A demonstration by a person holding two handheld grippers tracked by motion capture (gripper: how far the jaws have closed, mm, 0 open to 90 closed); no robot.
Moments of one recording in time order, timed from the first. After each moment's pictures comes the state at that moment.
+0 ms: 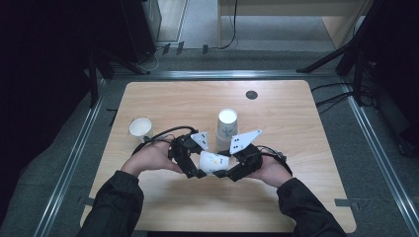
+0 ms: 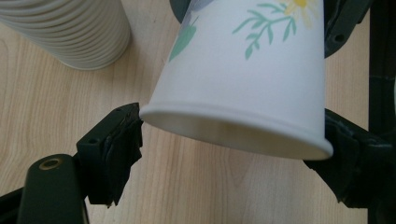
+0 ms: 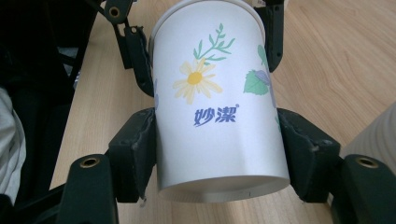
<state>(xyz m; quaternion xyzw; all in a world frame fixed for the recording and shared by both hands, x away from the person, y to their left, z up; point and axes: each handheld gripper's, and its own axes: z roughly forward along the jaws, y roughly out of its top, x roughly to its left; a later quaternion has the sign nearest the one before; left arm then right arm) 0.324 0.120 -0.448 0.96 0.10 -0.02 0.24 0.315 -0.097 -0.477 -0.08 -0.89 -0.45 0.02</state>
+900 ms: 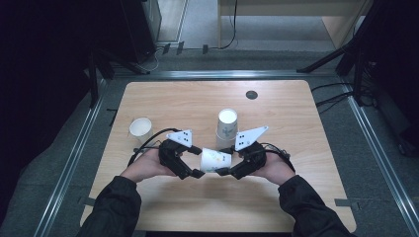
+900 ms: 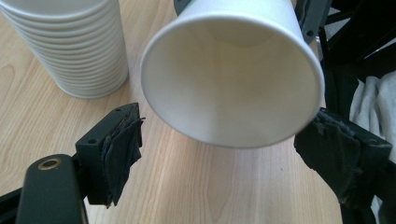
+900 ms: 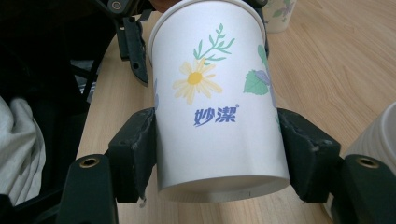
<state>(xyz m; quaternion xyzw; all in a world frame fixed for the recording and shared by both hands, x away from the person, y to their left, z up) 0.312 0.153 -0.458 0.91 0.14 -0.04 0.39 0.318 -0.107 -0.466 -0.08 -0.88 -0.47 0.04</state>
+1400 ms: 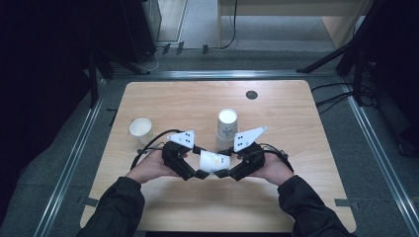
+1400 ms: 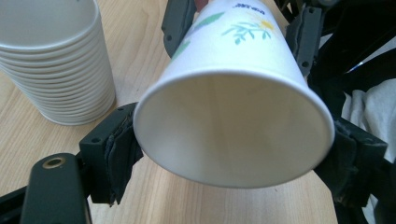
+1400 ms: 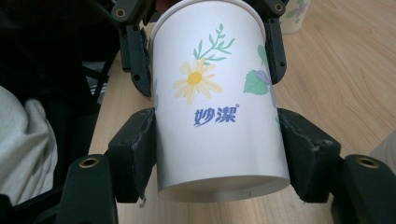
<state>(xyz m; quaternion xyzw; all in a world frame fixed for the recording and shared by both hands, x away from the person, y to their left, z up) 0.311 0.146 -0.462 0.90 0.12 -0.05 0.42 0.317 -0.103 -0.468 -0.07 -0.87 -0.48 0.06</state>
